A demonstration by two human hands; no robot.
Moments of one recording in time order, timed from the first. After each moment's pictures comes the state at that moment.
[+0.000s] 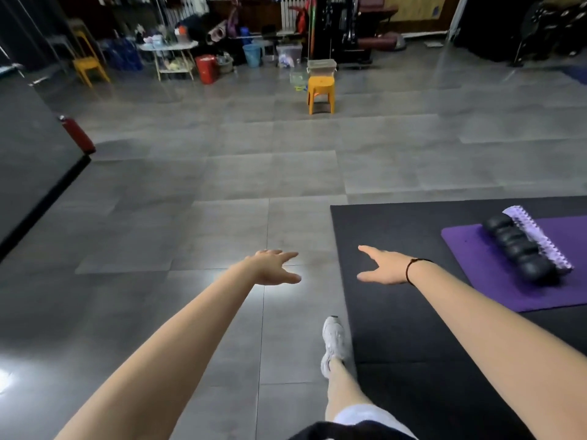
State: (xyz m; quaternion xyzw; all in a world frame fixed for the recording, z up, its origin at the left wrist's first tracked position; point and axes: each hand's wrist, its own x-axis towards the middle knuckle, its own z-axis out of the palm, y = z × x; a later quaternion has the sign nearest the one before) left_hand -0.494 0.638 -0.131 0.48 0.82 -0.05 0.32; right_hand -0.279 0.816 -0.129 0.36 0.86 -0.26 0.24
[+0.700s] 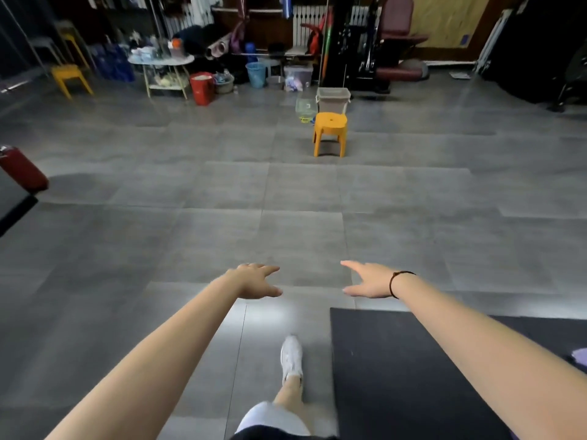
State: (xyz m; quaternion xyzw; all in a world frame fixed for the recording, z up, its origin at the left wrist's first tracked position) left_hand -0.928 1.174 -0.153 0.44 0.84 -0.05 0.33; right_hand -0.725 1.368 -0.137 0.29 0.89 -0.24 0.26
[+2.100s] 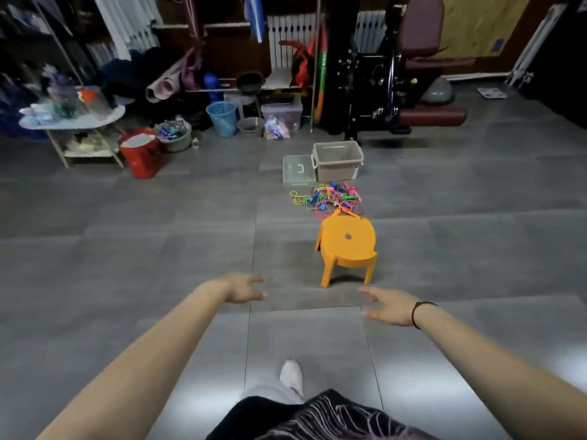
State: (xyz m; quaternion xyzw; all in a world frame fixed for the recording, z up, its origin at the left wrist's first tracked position) left_hand -1.874 2.156 -0.157 0.44 0.81 -0.10 0.38; right_hand -1.592 2.339 -0.168 0.33 0.86 -0.29 0.27
